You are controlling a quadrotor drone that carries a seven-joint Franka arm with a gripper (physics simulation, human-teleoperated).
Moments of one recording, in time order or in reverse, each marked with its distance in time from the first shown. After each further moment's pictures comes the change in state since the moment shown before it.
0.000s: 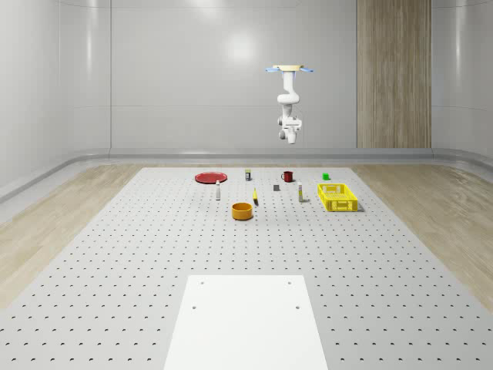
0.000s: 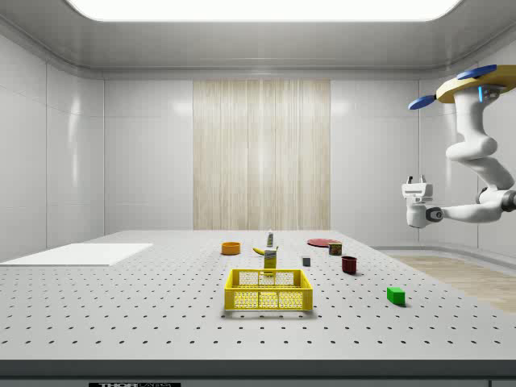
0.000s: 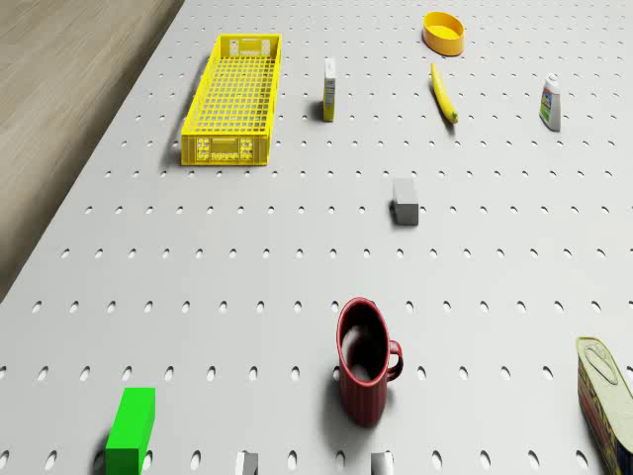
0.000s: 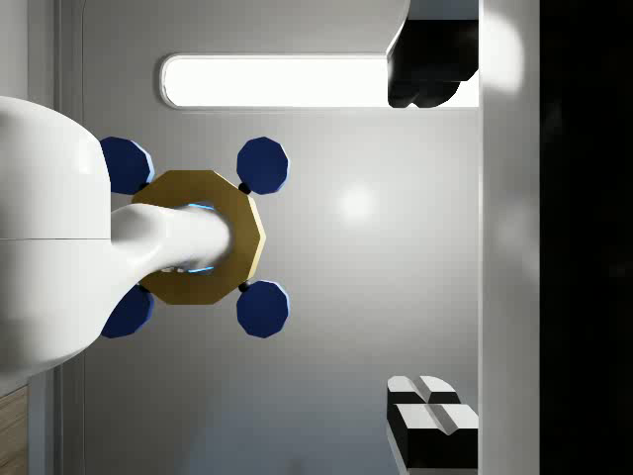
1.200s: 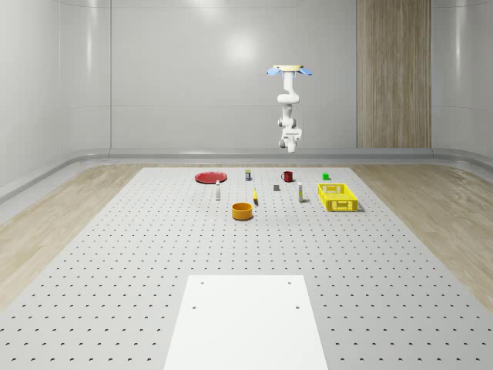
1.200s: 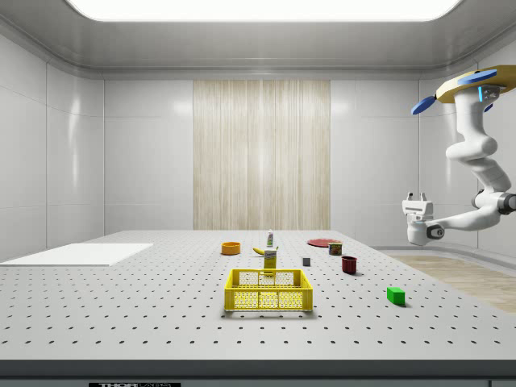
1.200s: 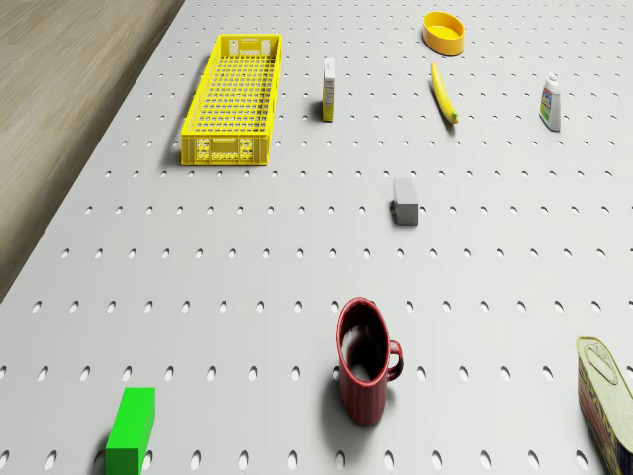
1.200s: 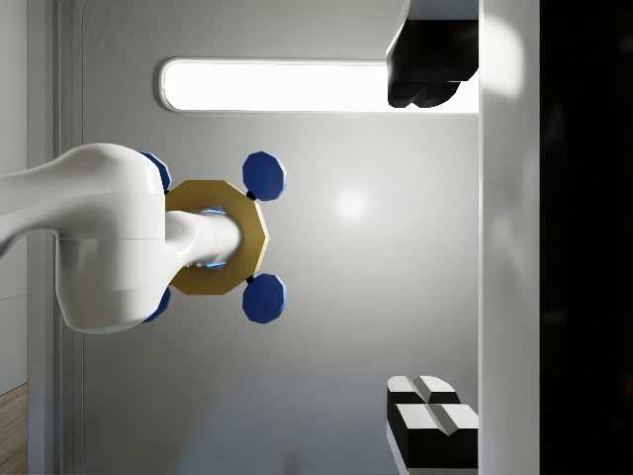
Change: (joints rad) arm -0.007 0.085 0.004 0.295 0.002 -0.191 -0.003
